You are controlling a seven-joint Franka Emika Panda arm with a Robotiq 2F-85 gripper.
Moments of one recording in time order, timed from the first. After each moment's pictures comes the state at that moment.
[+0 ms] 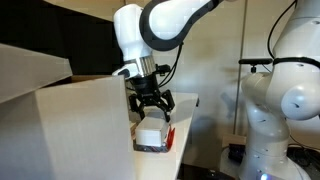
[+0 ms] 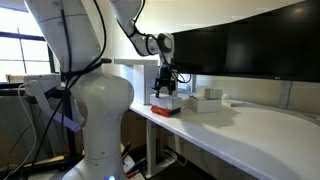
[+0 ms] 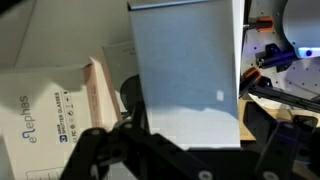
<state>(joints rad) 0.32 -0.38 0.12 -2.51 -0.03 1.96 -1.20</state>
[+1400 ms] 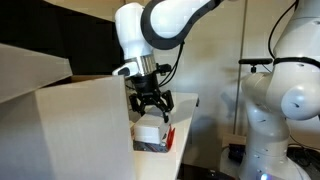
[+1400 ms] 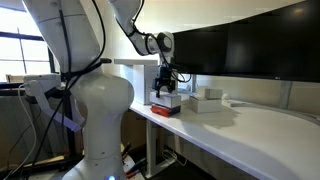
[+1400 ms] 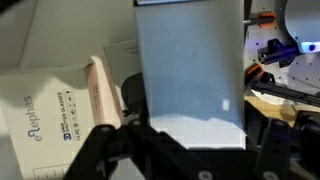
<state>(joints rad) 0.32 -0.39 0.12 -2.51 -0.02 1.97 -1.18</state>
